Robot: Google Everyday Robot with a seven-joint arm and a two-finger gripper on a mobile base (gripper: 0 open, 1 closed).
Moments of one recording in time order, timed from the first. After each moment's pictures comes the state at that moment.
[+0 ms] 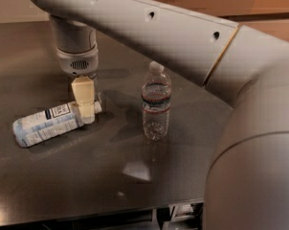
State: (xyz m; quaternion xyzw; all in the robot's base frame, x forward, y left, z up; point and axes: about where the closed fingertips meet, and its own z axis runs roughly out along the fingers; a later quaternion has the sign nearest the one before) arm 0.535 0.148 0.866 -0.80 0.60 0.01 0.06
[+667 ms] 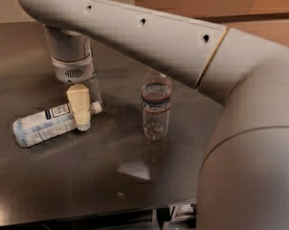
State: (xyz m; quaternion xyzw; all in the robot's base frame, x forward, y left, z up) arm 0.526 0.162 0.849 -0.80 0.59 0.02 0.05
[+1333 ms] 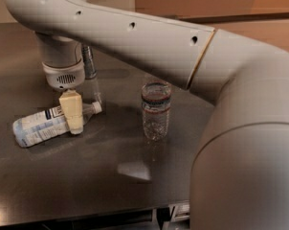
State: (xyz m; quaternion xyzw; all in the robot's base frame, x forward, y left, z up) arm 0.512 0.180 0.840 -0.82 0.58 0.03 0.04
